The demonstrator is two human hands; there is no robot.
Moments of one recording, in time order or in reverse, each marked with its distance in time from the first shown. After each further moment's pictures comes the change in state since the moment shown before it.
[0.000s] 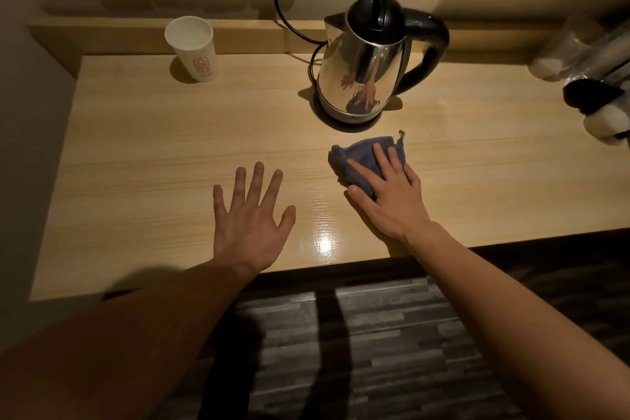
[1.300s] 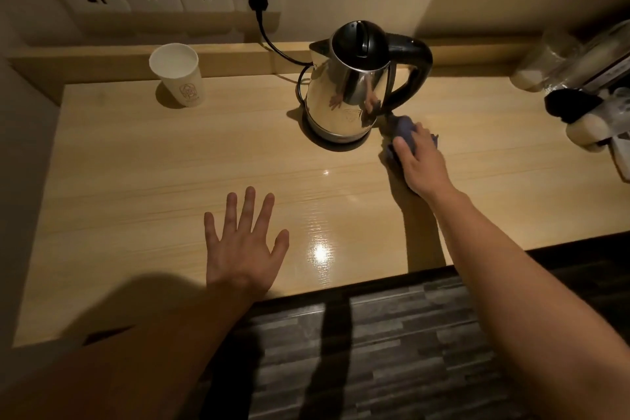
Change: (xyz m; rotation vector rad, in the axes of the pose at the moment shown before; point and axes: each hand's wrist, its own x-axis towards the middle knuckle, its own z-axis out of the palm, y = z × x) left_hand 0.001 -0.001 -0.001 -0.004 -0.043 -0.007; right_hand 0.065 0.053 -0.058 0.403 0.190 0.293
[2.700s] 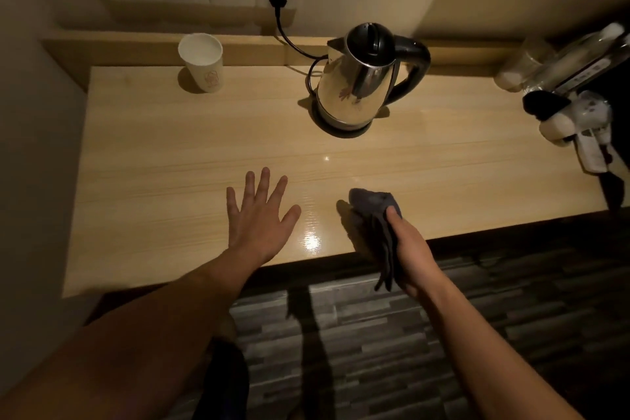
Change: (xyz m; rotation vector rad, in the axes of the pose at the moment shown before) left_hand -0.002 -0.006 -0.016 -0.190 -0.103 0.036; right_hand -0.206 -0.074 0.003 1.008 -0.285 0.506
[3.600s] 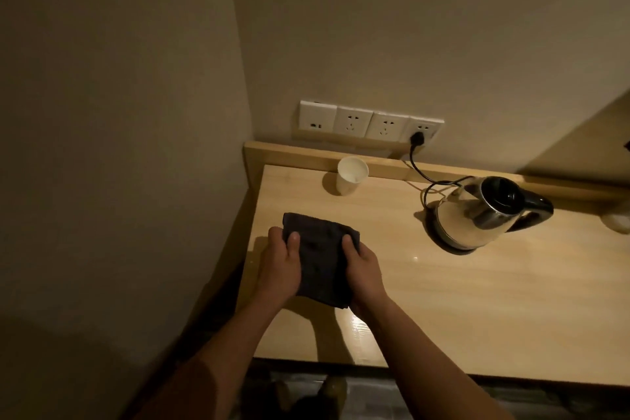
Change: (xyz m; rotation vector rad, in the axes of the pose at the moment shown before) left_hand -0.030 -0.147 -0.205 -0.882 0.310 -0.310; right_hand 0.042 -0.053 0.331 -0.148 -0.073 -0.145
